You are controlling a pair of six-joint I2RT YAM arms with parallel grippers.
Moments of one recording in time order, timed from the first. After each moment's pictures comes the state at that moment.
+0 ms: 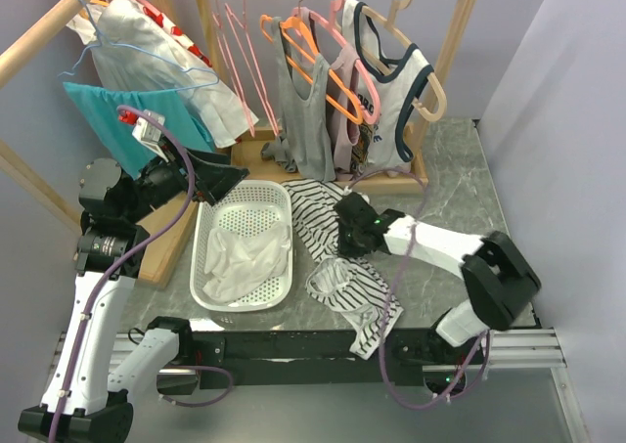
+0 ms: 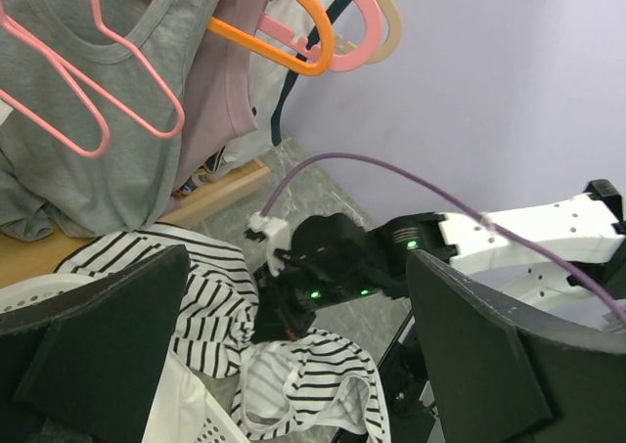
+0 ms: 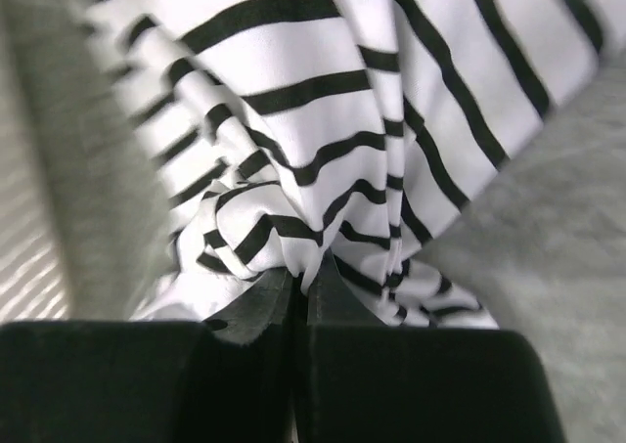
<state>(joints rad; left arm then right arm) -0.12 0.83 1.11 -0.15 0.74 -0.60 0.72 1.55 0.88 -0.43 0.08 0.65</state>
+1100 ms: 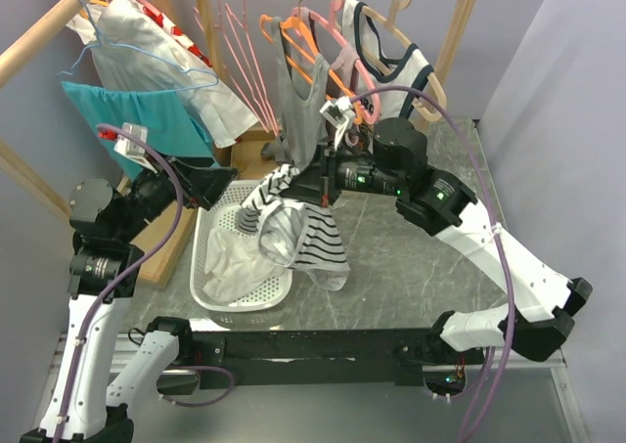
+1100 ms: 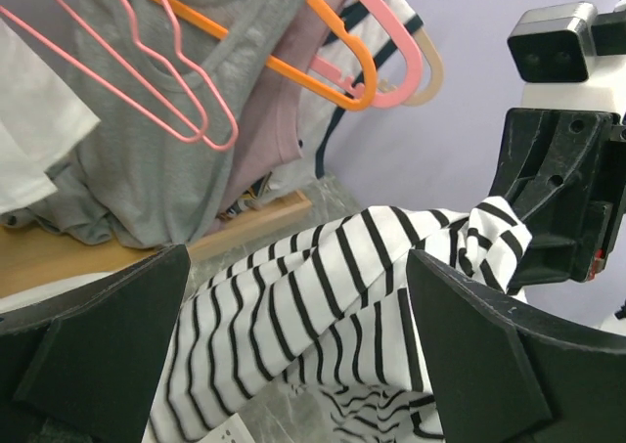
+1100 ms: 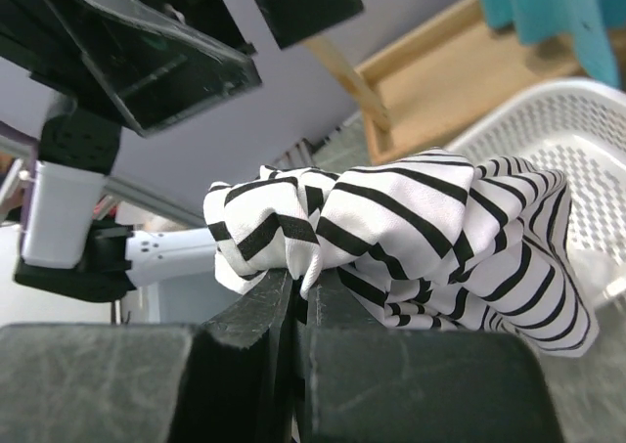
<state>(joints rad) -0.12 0.73 1.07 -0.19 0.58 -0.59 0.82 1.29 1.55 -0.44 -0.46 0.54</state>
